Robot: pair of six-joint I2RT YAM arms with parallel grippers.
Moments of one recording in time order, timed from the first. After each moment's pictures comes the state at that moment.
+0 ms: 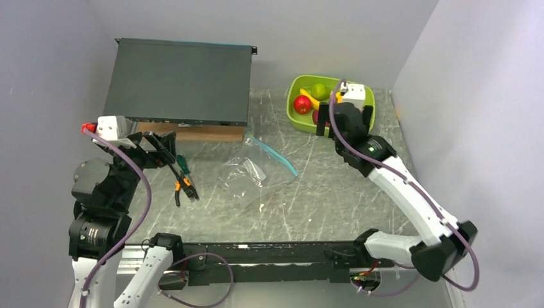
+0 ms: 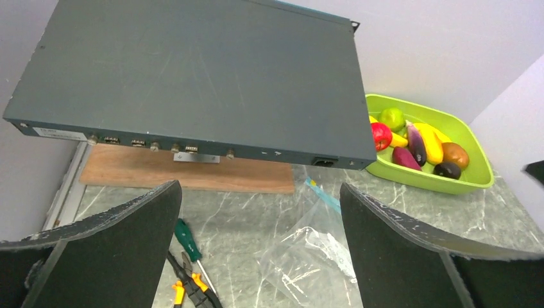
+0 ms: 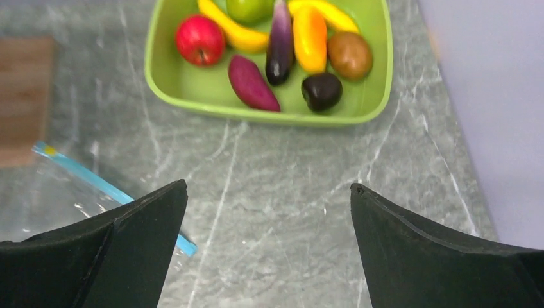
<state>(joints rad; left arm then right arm) -0.15 0.59 1.20 -0.61 -0.06 -0.23 0.57 1.13 1.25 -0.55 0.66 0.28</state>
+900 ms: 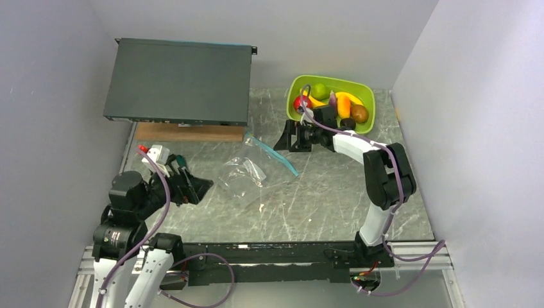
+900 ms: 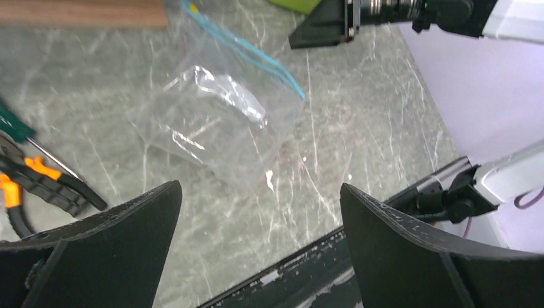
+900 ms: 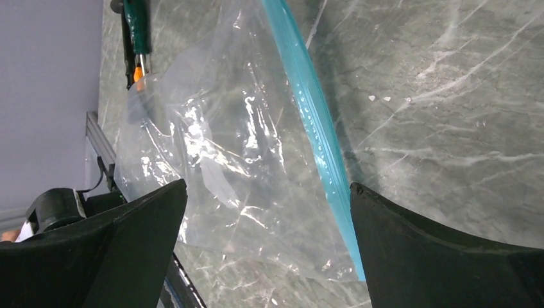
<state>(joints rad) -0.15 0.43 0.89 -0.78 0.41 -0.37 0.33 1.79 1.14 -0.10 -0.65 0.41</state>
